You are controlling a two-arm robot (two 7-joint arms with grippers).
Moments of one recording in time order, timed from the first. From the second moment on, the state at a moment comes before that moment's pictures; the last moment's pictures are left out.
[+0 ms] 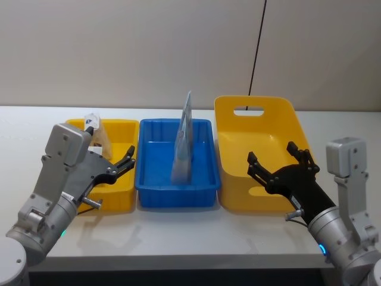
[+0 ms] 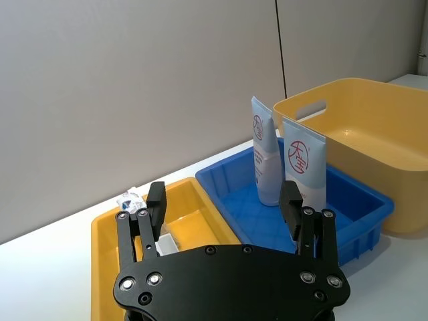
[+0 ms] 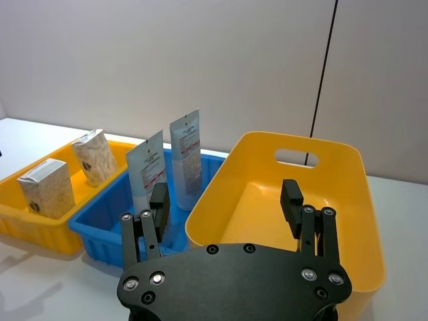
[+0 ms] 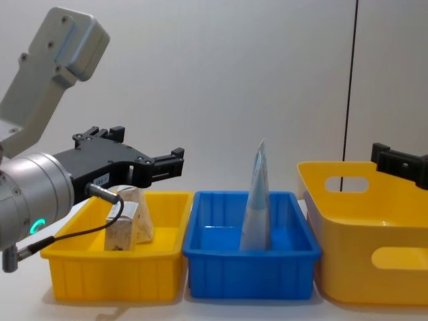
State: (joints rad) left arm -0.24 0.38 0.45 -1.63 -0.20 0.01 -0.01; right arm -0.01 0.34 -0.23 -1.77 0.29 0.03 0.07
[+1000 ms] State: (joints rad) left arm -0.30 0.34 0.46 -1.68 -0.15 0.37 0.06; right arm -0.01 0.34 -0.23 -1.77 0.29 0.03 0.07
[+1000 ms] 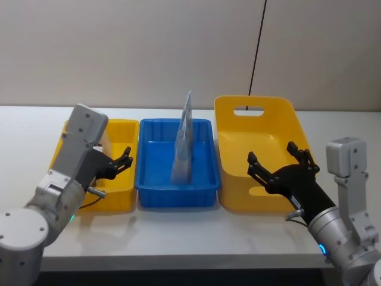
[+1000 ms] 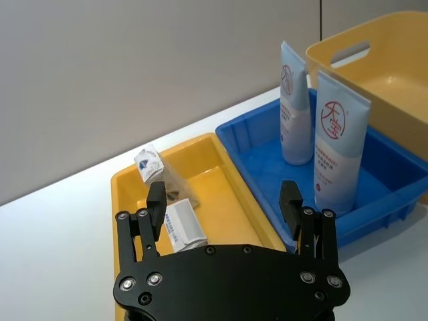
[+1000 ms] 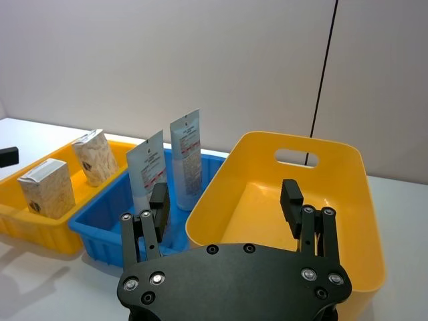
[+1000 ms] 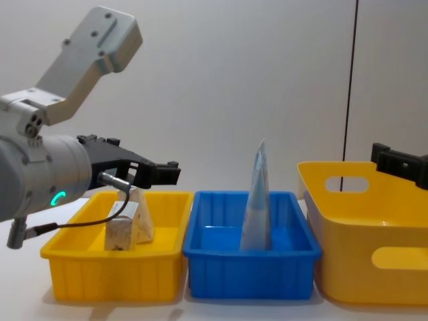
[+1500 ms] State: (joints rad) left arm -0.35 0.28 0.48 -1.62 -0.11 0.50 0.11; right arm -0.01 0.34 -0.23 -1.77 0.29 0.03 0.07
